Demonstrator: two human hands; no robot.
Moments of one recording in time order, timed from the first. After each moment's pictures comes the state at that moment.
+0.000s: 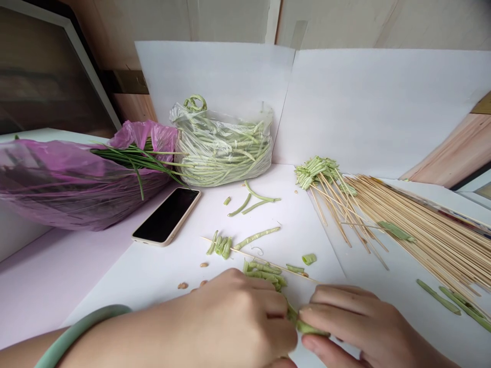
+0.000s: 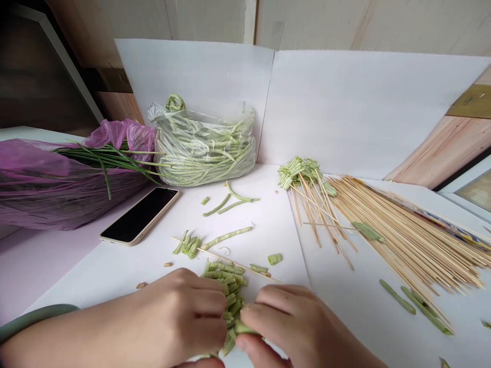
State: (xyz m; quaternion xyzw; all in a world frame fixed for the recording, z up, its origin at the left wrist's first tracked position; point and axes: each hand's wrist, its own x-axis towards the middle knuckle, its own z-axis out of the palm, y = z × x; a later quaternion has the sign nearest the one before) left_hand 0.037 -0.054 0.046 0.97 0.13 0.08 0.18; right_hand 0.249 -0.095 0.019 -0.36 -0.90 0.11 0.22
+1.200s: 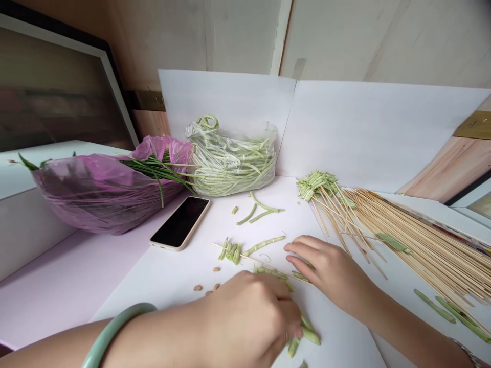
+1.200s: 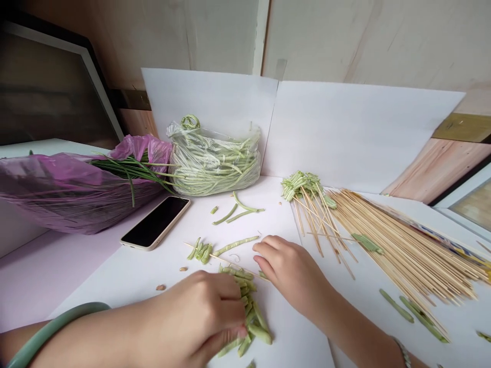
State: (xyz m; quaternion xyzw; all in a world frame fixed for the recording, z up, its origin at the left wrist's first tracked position) left_hand 0.036 -0.060 0.031 0.96 0.18 0.13 0.15; right_hand 0.250 -0.037 0.001 -0.43 -0.88 -0.01 0.20
